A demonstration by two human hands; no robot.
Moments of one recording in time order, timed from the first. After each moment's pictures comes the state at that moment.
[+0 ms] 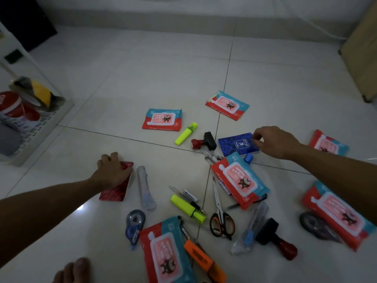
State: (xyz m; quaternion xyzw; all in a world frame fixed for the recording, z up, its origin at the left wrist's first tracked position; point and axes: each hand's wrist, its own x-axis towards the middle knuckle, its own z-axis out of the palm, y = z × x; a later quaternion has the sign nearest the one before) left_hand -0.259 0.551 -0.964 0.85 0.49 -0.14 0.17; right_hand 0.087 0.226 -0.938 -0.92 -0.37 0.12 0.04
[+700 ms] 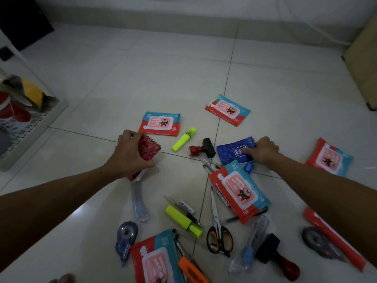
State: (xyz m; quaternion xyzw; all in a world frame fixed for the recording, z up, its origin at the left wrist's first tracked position) left_hand -0.192 0.536 -0.932 0.92 0.31 0.01 0.25; right_hand 0.094 0.264 -0.993 -0.96 -0.06 0.21 0.19
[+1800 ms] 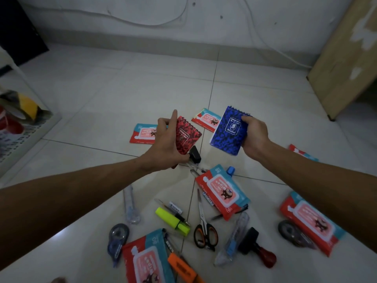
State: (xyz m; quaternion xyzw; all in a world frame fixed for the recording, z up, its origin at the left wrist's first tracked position) left_hand -0.122 0.445 -0.883 0.92 0.16 0.12 0.32; right_hand 0.052 0.269 -0.870 -0.62 0.05 0.23 0.75
